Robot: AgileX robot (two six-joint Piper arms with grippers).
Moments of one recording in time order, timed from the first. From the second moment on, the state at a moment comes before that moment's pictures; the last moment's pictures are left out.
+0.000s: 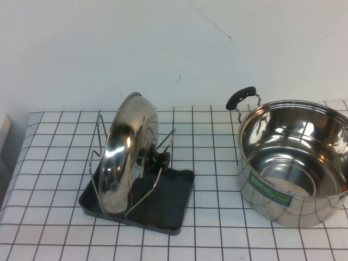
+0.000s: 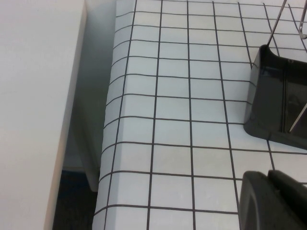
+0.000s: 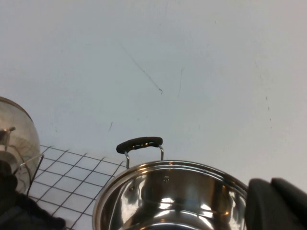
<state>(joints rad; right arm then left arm) 0.39 0.38 -0.44 -0.41 0.25 0.35 -0.41 0.27 -0.38 0.47 0.81 -0.66</state>
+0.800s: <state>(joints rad) 0.39 0.12 -0.20 -0.29 0.43 0.00 -0.41 0.27 -0.38 0.46 0.81 -0.67</state>
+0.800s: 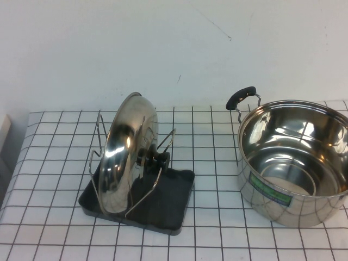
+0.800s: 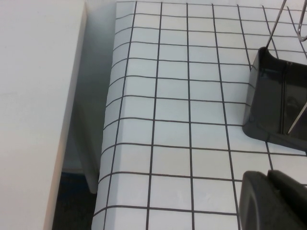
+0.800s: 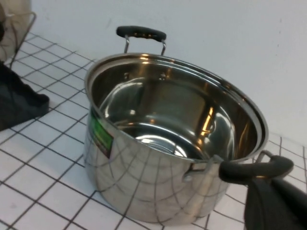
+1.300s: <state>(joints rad) -0.01 -0.01 -0.02 0.16 0.32 -0.44 -0.41 0.27 -0.38 0.45 0.81 -0.67</state>
